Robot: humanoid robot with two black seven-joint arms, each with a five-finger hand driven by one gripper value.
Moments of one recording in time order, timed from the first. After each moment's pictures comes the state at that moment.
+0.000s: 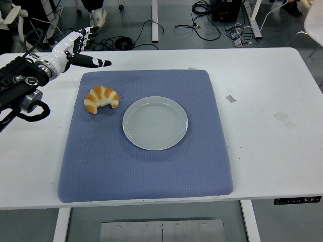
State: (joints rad) left arm -1.05 0.44 -0.33 -0.89 0.60 0.13 -0.10; right arm -0.07 0.00 0.10 0.12 -0.10 -0.08 0.22
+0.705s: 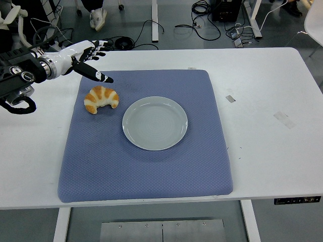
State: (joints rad) left arm -1.27 0.53 0.06 -0.94 0.55 -0.03 -0.10; right arm -0.07 0.00 0.10 0.12 -0.10 -0.08 0.22
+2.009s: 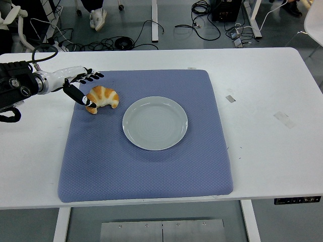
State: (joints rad) left arm -1.31 0.49 0.32 -0.85 0.57 -0.09 -0.14; right arm -0.07 0.00 0.10 0.12 -0.10 -0.08 0.22
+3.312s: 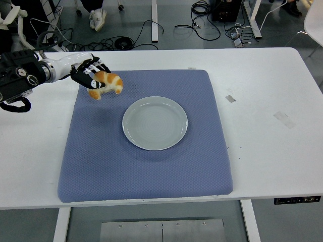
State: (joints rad) left arm -1.32 0.45 0.22 -0.83 0.57 -0.08 -0.11; right arm -0.07 0.00 0.10 0.12 -0.10 -0.08 0.22
